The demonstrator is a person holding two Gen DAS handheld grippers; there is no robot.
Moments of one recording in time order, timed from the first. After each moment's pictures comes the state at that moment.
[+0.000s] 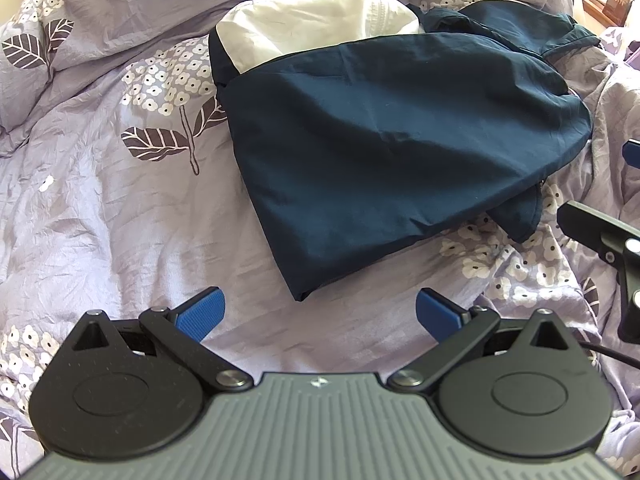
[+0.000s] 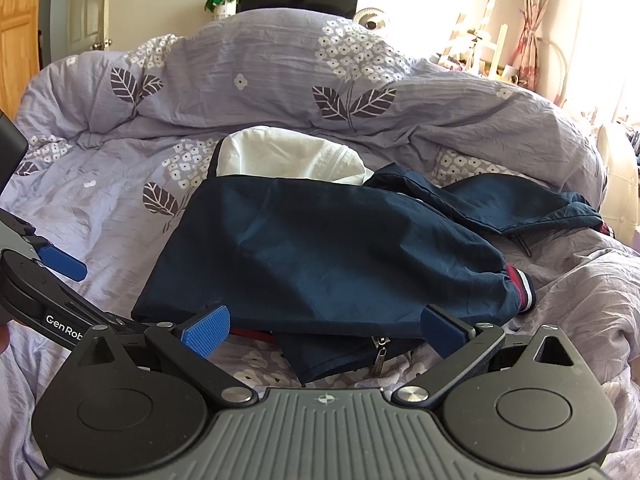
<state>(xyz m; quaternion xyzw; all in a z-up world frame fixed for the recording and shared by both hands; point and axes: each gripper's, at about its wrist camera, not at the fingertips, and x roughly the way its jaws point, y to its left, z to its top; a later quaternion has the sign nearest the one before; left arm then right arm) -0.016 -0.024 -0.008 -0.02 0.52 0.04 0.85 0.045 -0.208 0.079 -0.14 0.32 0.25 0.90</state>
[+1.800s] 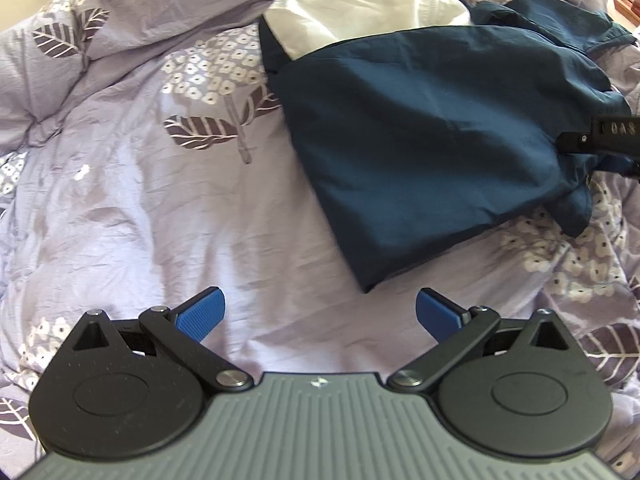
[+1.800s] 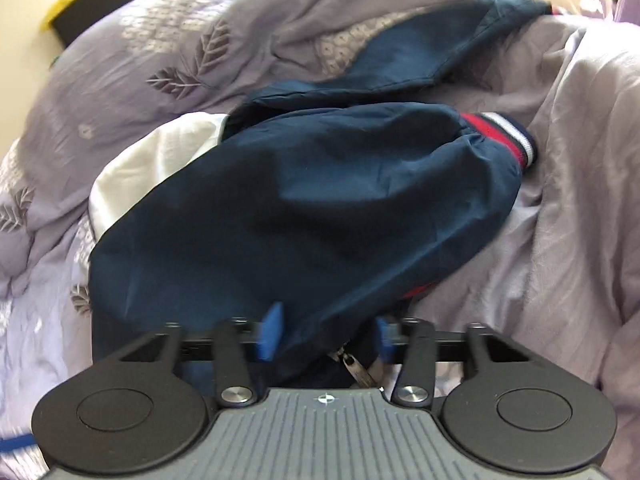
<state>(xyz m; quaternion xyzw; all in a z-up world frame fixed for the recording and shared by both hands) -0.008 0.037 -0.010 -0.02 0.53 0.11 0.84 0.159 -0.232 0.020 0.10 0.45 0.13 0.88</state>
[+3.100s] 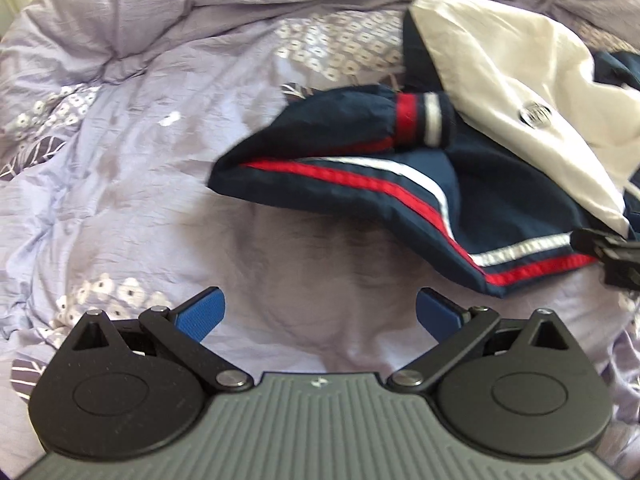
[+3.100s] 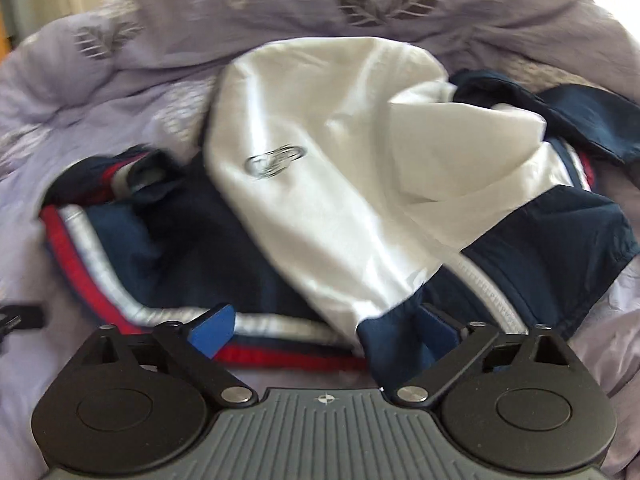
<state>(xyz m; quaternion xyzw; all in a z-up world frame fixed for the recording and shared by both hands) -0.029 0.117 -0.010 -0.08 0.52 0.22 0.82 0.116 -0.100 -0.009 -0.11 0.43 0.21 0.87</state>
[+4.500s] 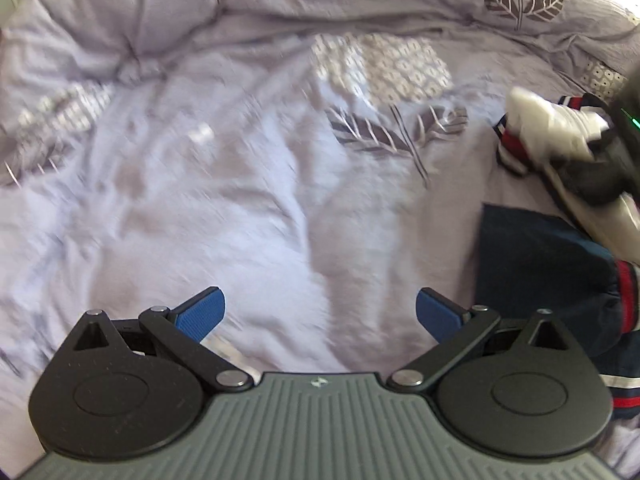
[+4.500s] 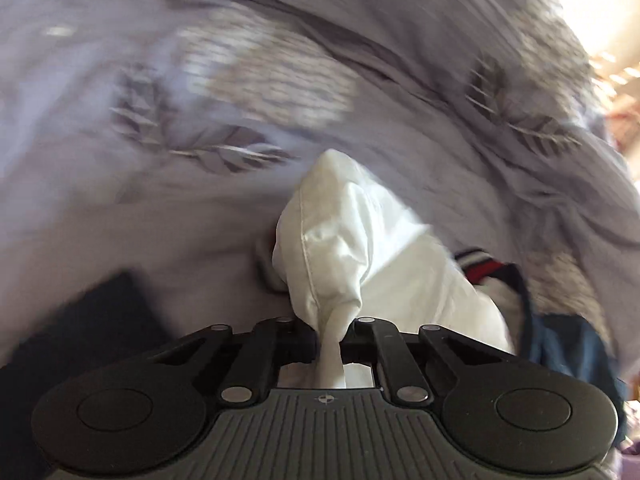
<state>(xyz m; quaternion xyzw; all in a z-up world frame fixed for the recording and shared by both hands) -0.045 0.198 0.002 -0.10 0.49 0.21 0.84 0.159 0.029 0.001 -0.40 0.39 0.30 0.77</state>
